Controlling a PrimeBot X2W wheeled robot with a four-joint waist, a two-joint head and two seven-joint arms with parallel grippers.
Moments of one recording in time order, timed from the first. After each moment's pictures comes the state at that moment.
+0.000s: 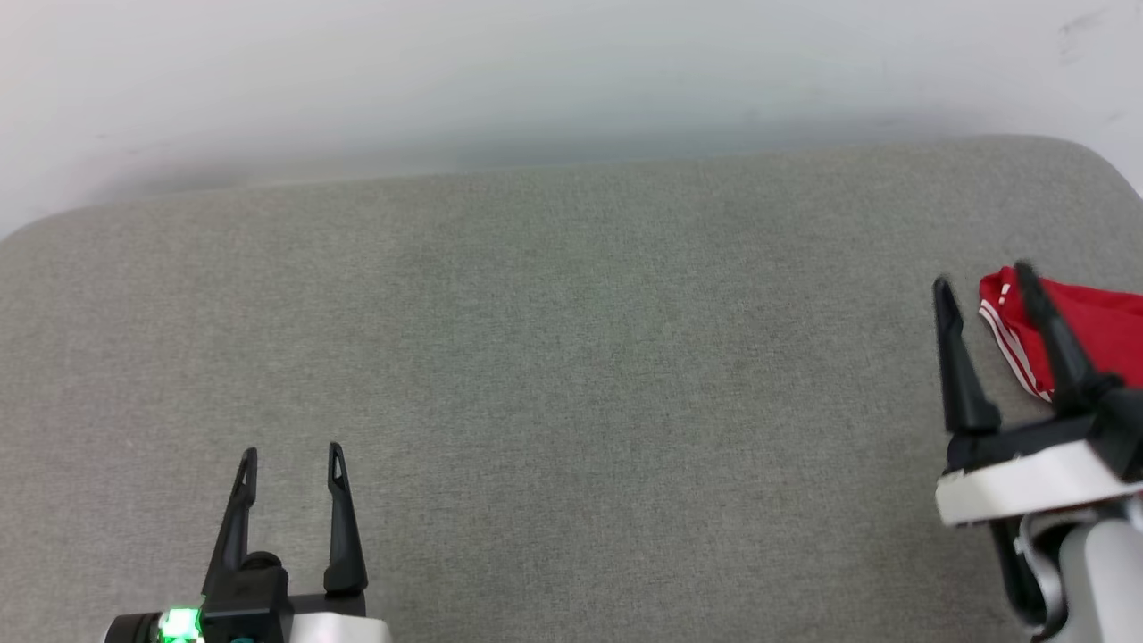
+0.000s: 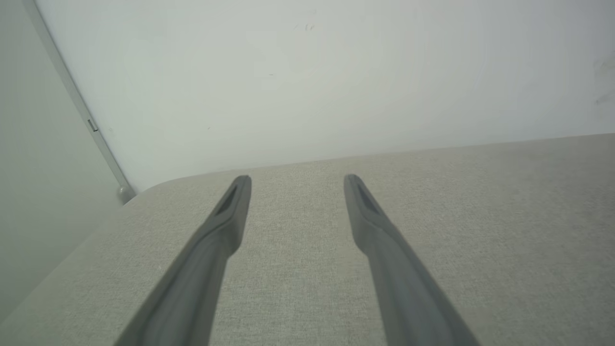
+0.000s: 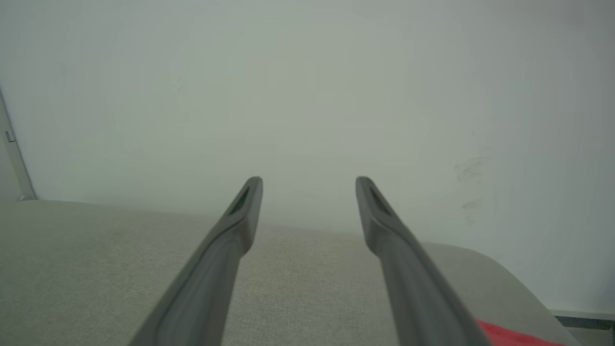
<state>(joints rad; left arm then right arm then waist) 0.13 0.11 -0.08 -0.11 -0.01 0.21 -0.26 -0.22 -0.19 0.01 0.09 0.14 0.13 -0.26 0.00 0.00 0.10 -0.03</state>
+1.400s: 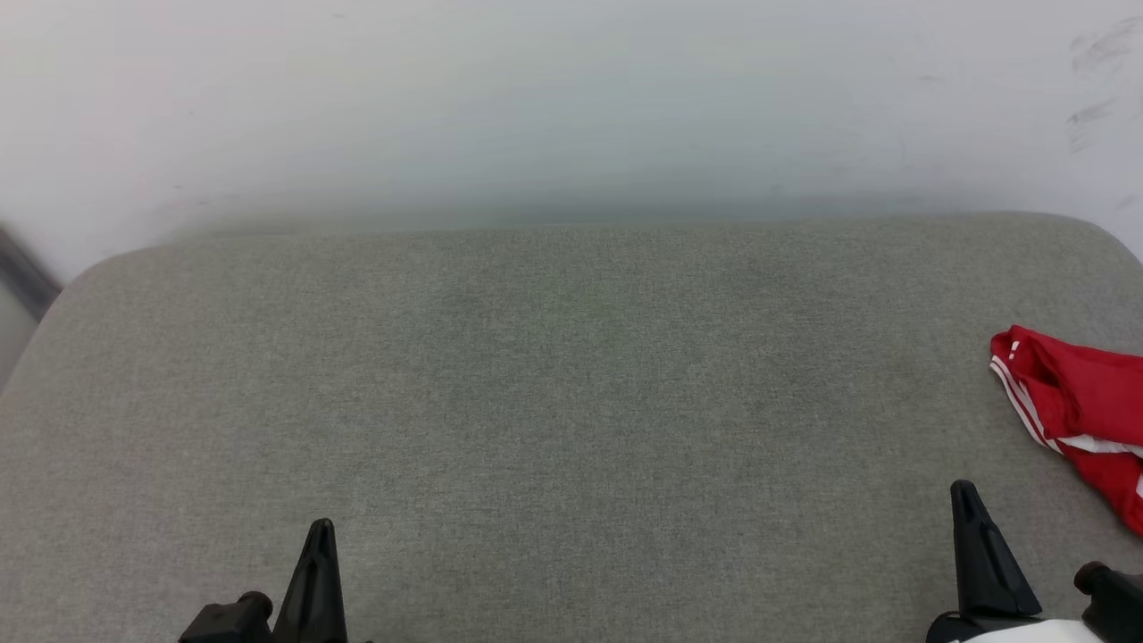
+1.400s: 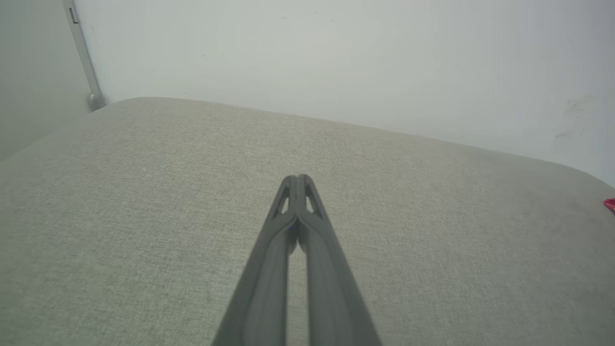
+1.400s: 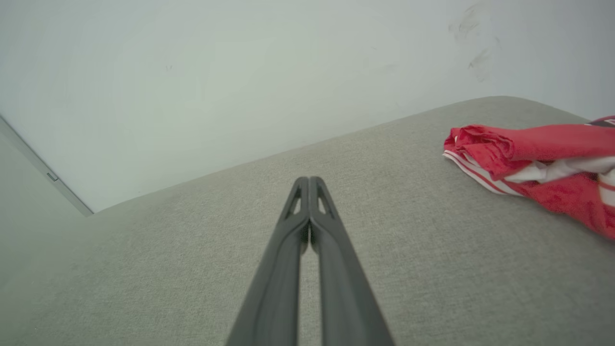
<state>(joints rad) 0.19 0.10 -0.08 0.00 -0.27 0.11 -0.22 0.14 -0.06 -0.05 0.06 0.36 0.13 -0.22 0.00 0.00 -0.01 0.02</state>
